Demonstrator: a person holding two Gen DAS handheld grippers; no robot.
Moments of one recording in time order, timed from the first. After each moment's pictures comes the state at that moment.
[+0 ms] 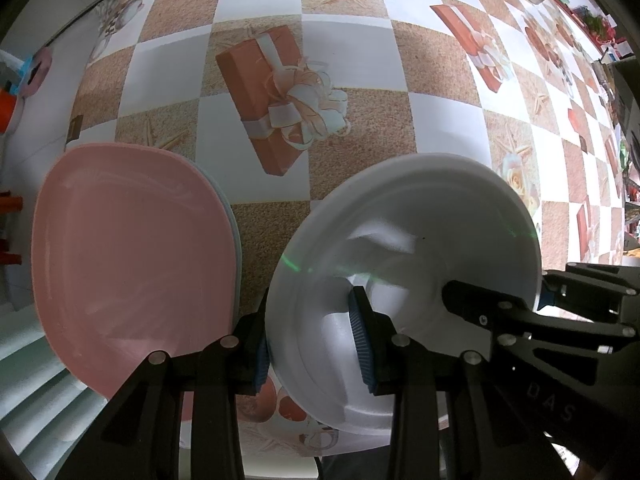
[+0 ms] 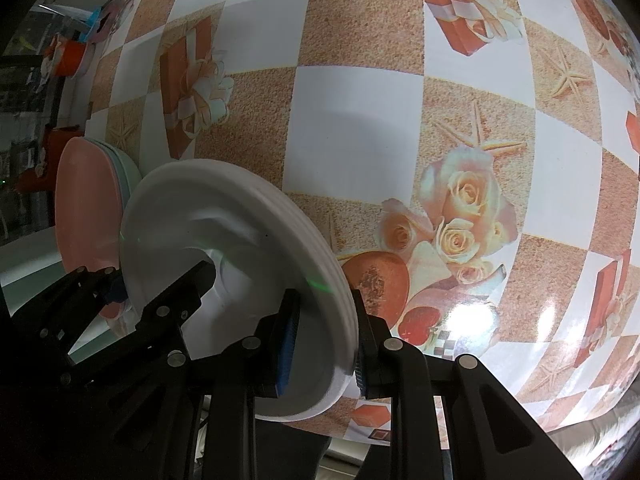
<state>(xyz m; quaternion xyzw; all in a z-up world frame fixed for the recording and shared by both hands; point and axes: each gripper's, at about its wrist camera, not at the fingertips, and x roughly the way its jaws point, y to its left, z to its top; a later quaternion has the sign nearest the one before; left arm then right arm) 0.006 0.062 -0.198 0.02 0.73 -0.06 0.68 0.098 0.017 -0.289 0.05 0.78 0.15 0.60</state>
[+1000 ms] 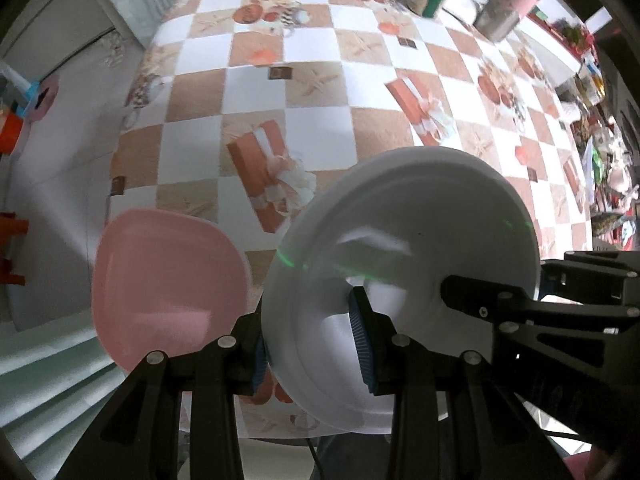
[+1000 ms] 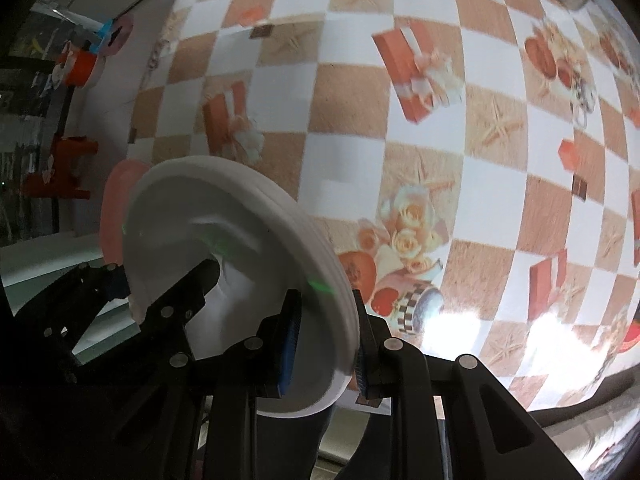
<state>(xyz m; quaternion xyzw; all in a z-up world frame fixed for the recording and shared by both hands) 0.008 0.063 -0.111 0.01 0.68 -0.07 0.73 0.120 -0.005 -0.209 0.04 0.75 0.15 0.64</state>
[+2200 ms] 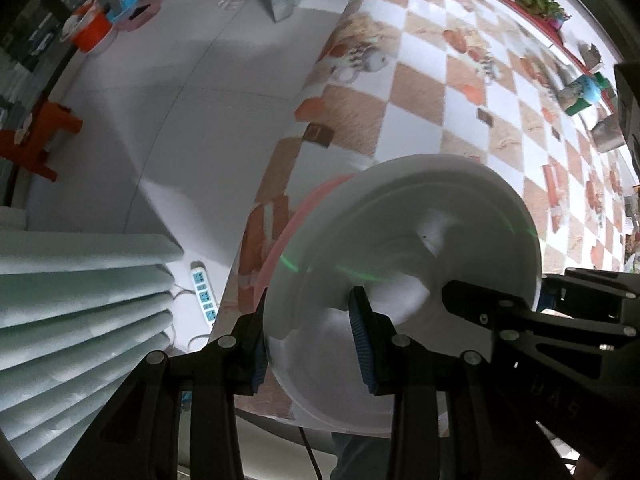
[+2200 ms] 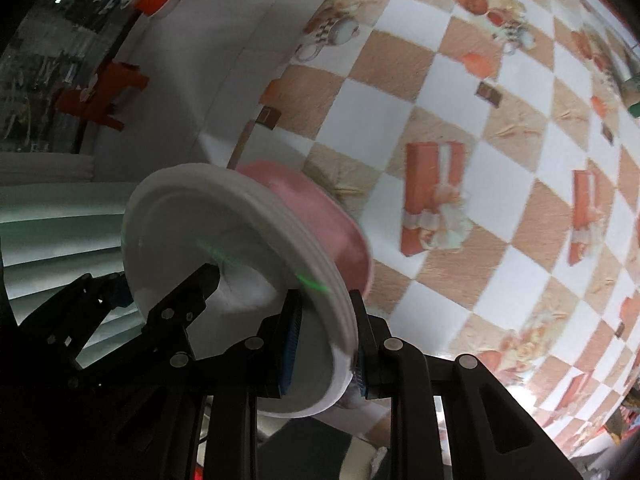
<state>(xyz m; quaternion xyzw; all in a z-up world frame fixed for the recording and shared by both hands) -0.002 0.211 -0.120 -0.08 0.68 0.09 0.72 0.131 0.166 -0.211 -0.06 0.73 0.27 0.62</state>
